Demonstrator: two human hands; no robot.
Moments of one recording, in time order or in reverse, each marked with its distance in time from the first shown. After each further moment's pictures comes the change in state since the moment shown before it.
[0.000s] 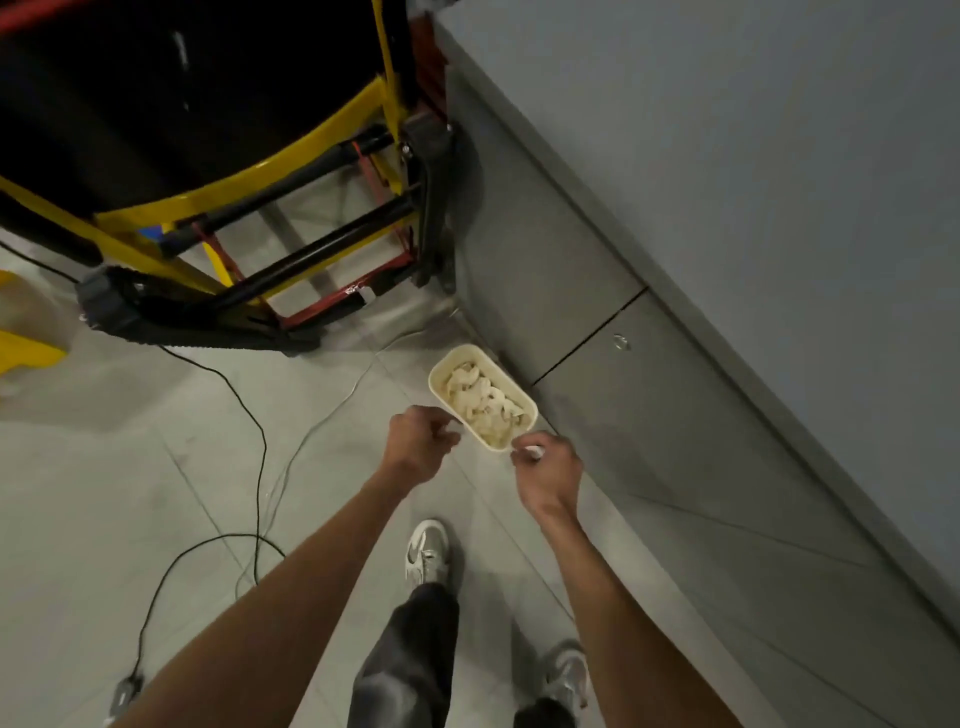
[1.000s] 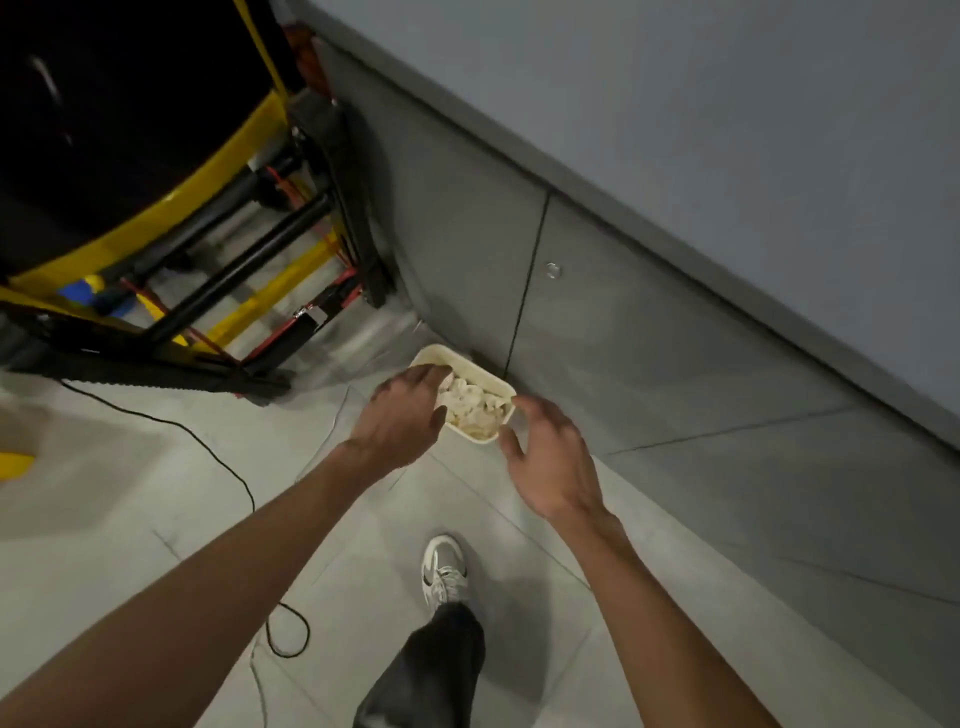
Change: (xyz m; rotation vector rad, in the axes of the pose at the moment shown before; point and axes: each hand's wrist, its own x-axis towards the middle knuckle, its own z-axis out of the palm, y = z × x) left_hand -0.011 0.029 0.005 0.761 -0.010 0.594; right_hand -0.065 0.006 -0.049 -0.215 0.068 -0.274
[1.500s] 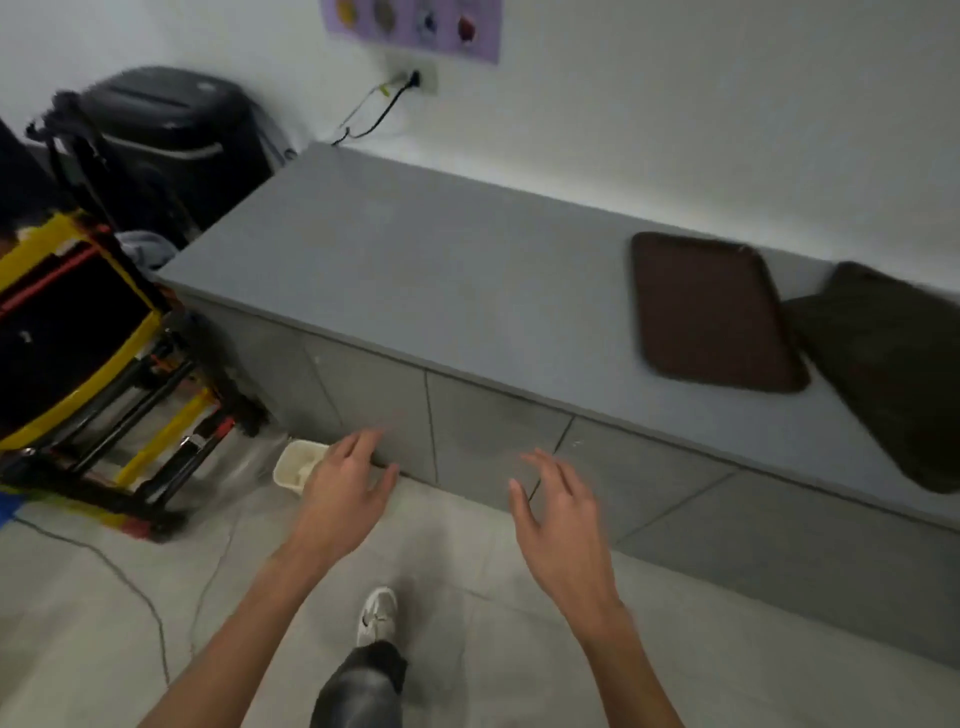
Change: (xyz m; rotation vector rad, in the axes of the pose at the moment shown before) left_hand -0.316 0.337 -0.144 -0.211 0.318 0.282; right_hand -0.451 0.092 -0.299 0.120 0.601 0.079
